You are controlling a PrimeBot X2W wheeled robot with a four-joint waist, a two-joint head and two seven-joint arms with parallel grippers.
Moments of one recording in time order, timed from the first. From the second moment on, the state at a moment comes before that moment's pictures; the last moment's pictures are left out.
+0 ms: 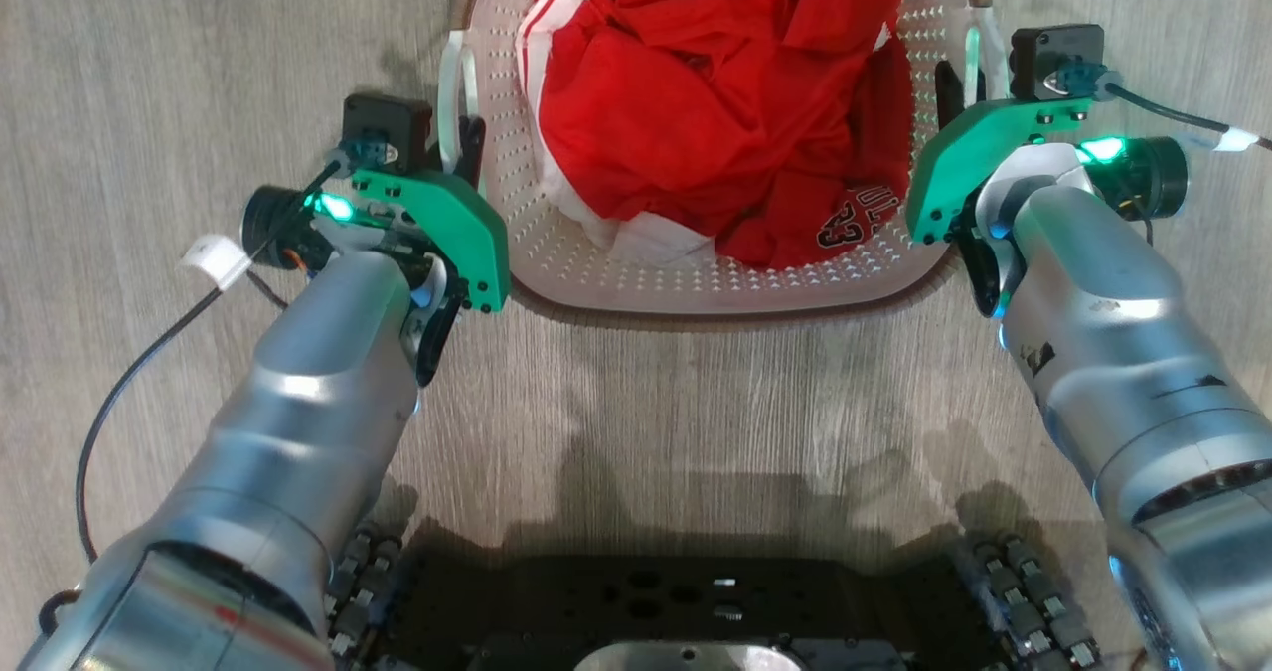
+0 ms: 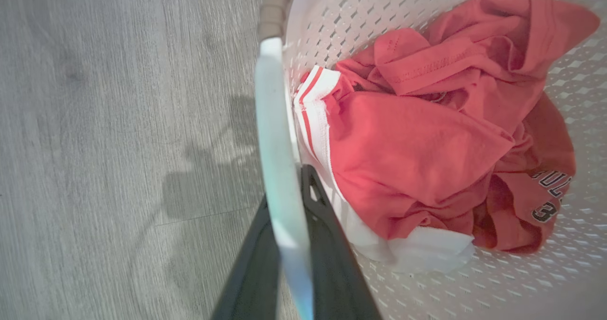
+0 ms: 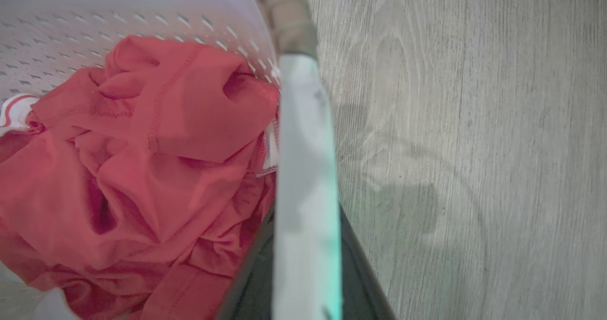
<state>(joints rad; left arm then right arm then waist) -0.94 0.02 -0.70 1.14 -0.59 -0.03 -0.25 -1.05 -0.05 0.34 1.29 0.36 0.13 -0.25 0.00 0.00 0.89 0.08</state>
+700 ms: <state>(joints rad) -0.95 0.01 -0.64 1.15 -0.51 -0.04 -0.25 -1.05 -0.05 0.29 1.29 0.31 0.13 -0.25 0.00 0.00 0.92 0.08</state>
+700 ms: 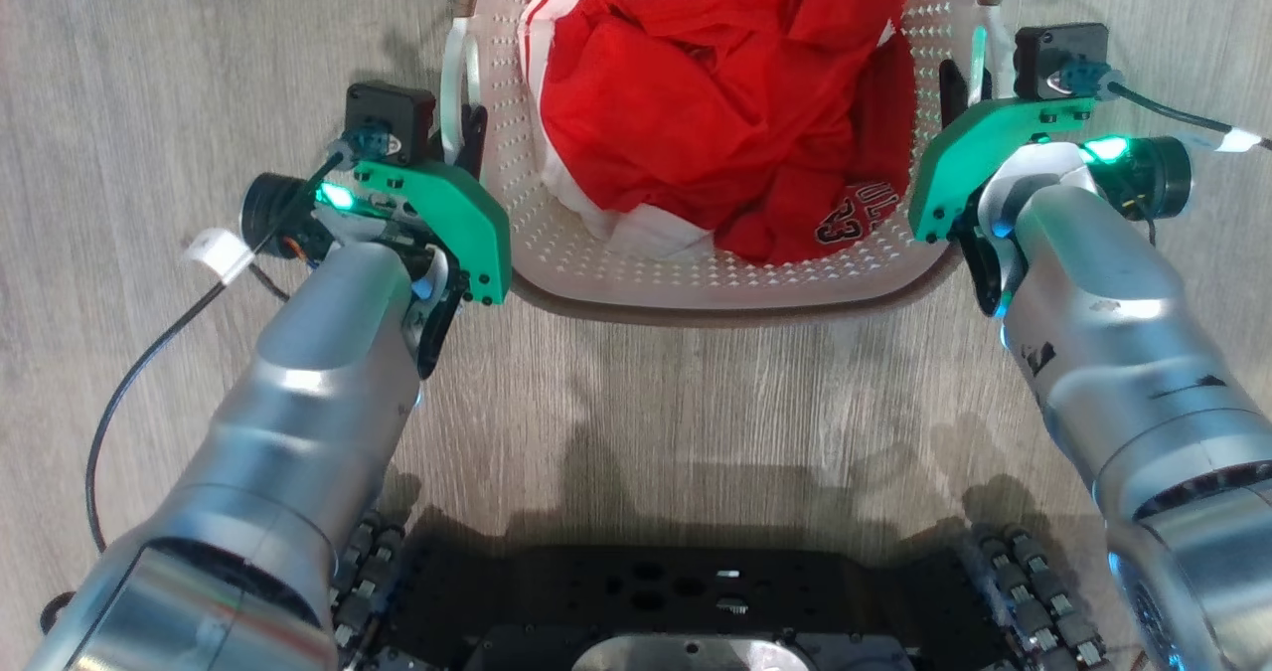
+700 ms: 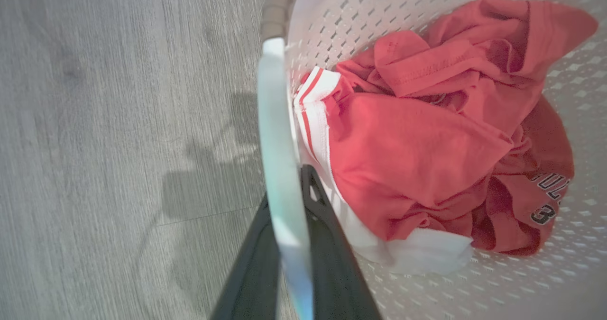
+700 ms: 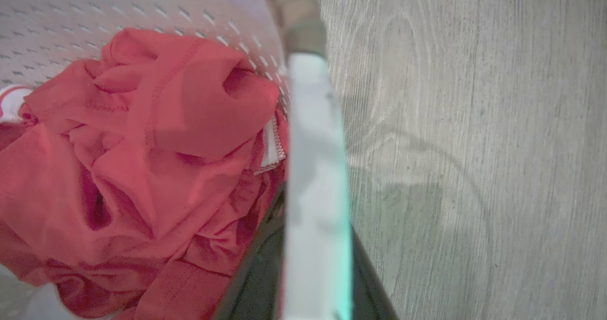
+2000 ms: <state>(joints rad) -0.81 0.03 -0.44 0.99 -0.45 -0.03 -0.25 -0.95 -0.07 0.24 1.15 0.23 0.13 -0.25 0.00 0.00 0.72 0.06</state>
